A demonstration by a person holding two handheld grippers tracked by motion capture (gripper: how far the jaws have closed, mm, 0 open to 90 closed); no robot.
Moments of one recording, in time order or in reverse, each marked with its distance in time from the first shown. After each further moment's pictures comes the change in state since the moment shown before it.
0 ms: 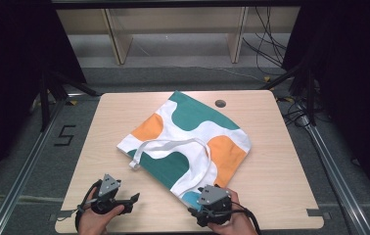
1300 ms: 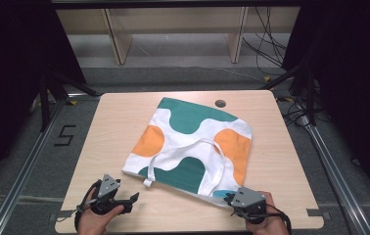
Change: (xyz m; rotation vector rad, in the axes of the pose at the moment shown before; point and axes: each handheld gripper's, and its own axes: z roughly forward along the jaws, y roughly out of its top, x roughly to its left) left arm 0.000 0.001 -0.003 -0.006 0.010 0.020; right arm -0.039 -0.056 -0.060 0.074 -0.109 -0.036
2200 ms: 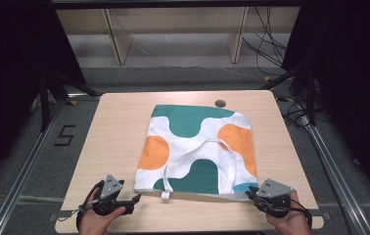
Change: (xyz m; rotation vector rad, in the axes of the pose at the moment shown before) left arm -0.005 0.002 0.002 0.011 -0.035 0.057; right arm -0.040 -0.040 -0.018 -0.001 -0.077 0.147
